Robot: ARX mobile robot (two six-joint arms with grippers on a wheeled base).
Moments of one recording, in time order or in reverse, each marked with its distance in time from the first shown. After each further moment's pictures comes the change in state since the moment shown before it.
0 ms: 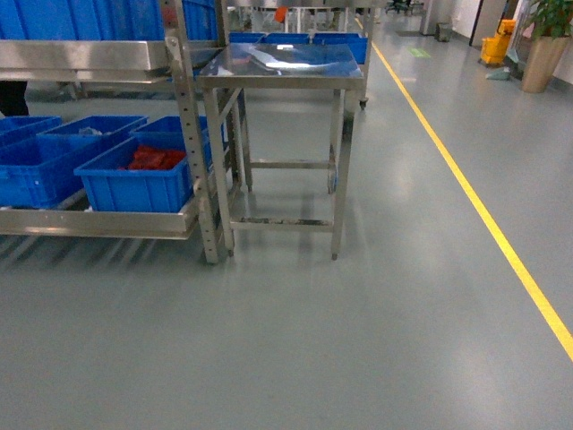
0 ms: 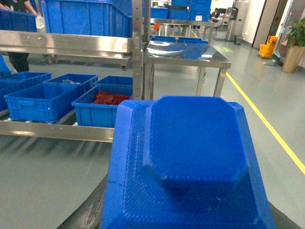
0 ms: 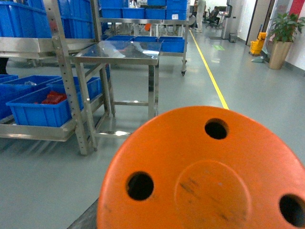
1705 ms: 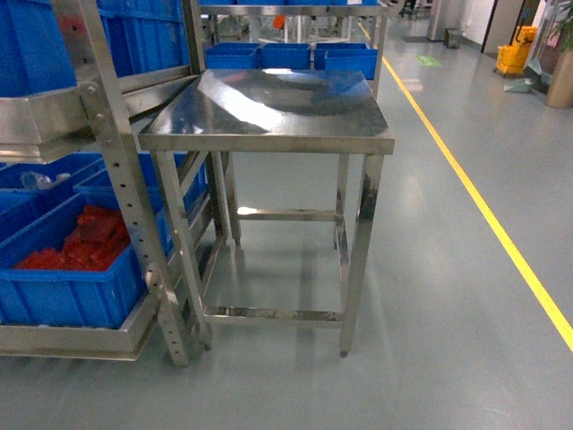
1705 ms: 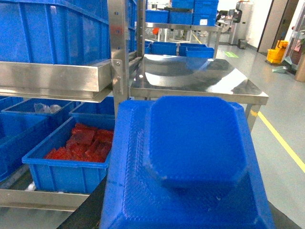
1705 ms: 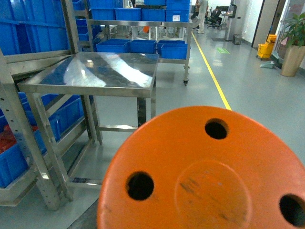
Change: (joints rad) left arm 0.000 0.000 0.000 0.005 0.000 0.000; right arm 0.000 0.000 0.000 0.001 0.000 0.000
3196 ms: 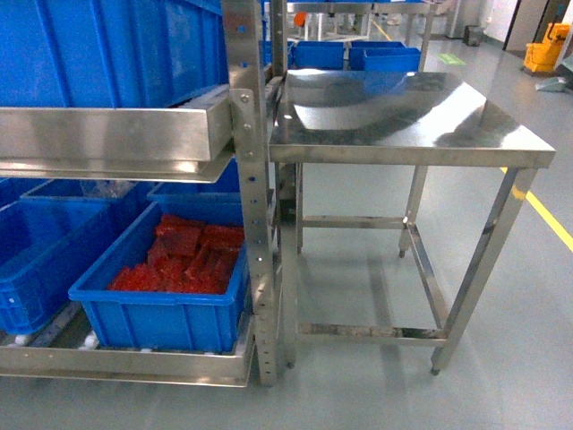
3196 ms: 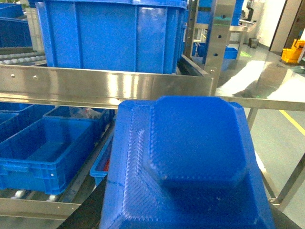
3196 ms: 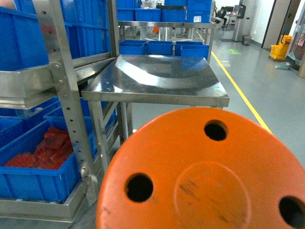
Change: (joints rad) left arm 0.000 0.000 0.000 -0.003 0.000 0.000; right arm 0.000 0.000 0.000 -0.003 0.001 0.000
